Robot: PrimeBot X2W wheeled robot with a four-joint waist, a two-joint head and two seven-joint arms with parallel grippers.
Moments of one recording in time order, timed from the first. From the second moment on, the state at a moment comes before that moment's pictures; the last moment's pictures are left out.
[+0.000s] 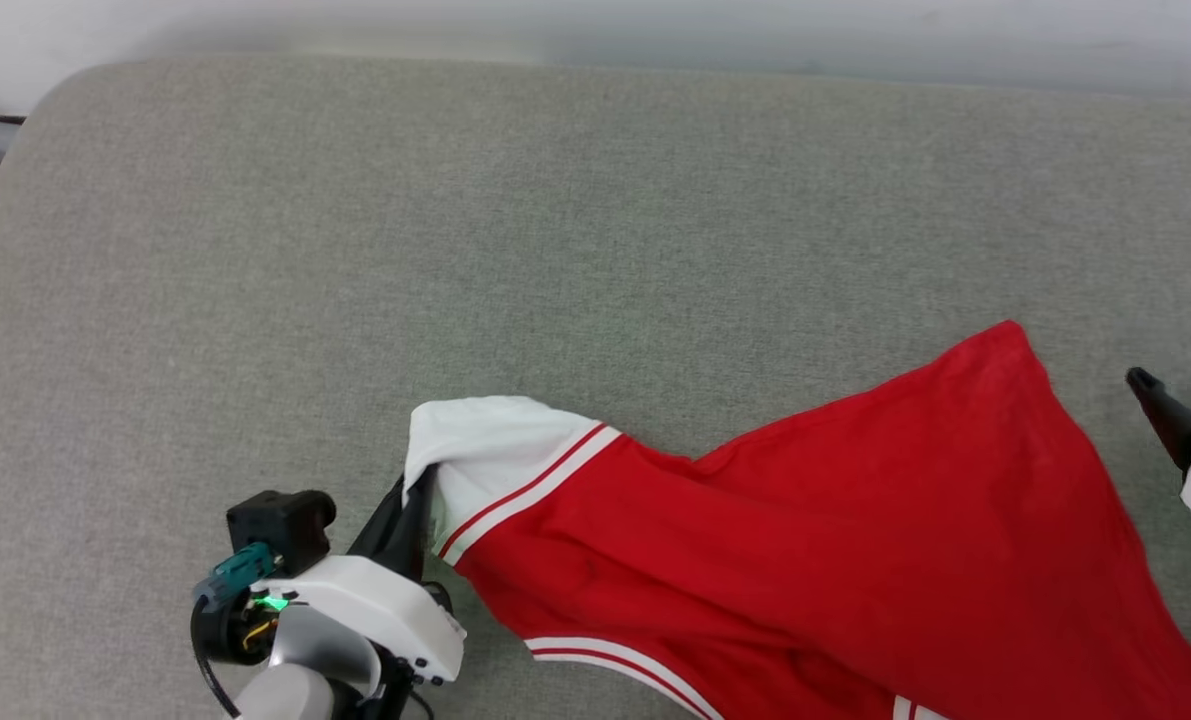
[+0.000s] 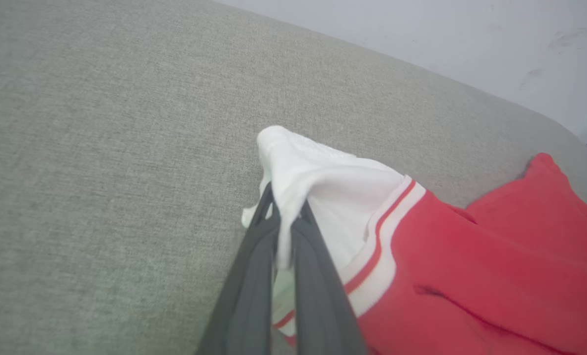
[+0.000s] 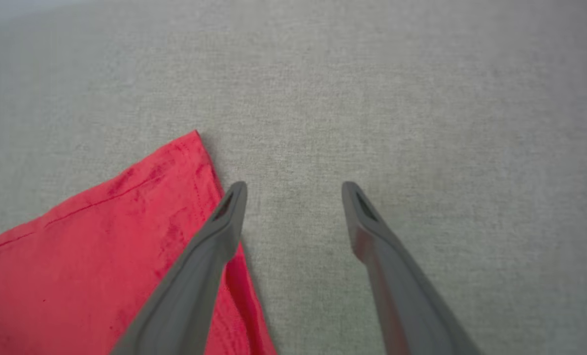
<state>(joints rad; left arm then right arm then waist) -0.15 0.33 -0.43 0.09 -0.69 0.17 -0.09 -0.35 -0.38 -0.16 0.28 0.46 0.13 0.51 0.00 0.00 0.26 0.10</state>
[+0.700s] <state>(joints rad) -0.22 0.31 -0.46 0.03 -0.66 0.15 -0.12 -0.55 -0.54 0.21 0.34 0.57 0.13 0.92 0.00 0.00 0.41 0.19</state>
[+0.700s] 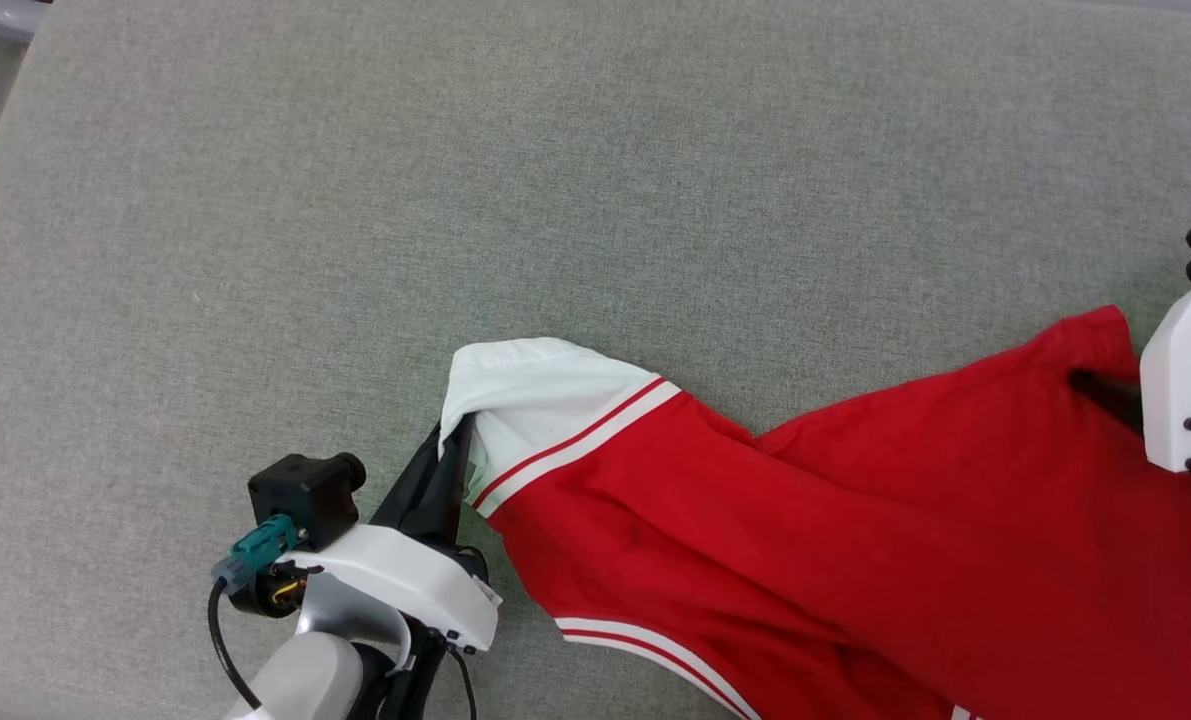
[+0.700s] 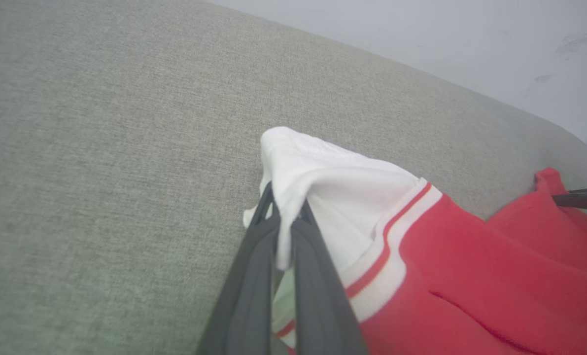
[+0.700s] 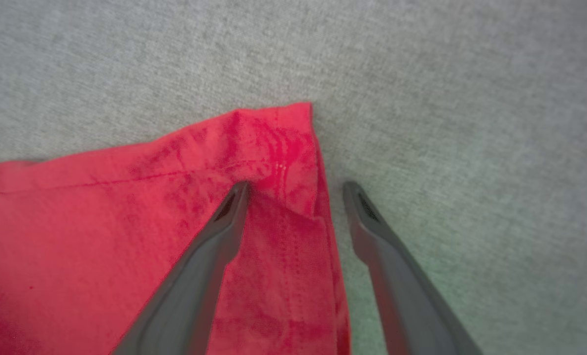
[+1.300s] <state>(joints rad) -0.36 0.42 -0.38 0.05 -0.66 0.15 -0.10 -0.66 -0.50 0.22 0.40 0.63 0.13 0.72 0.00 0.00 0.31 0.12</state>
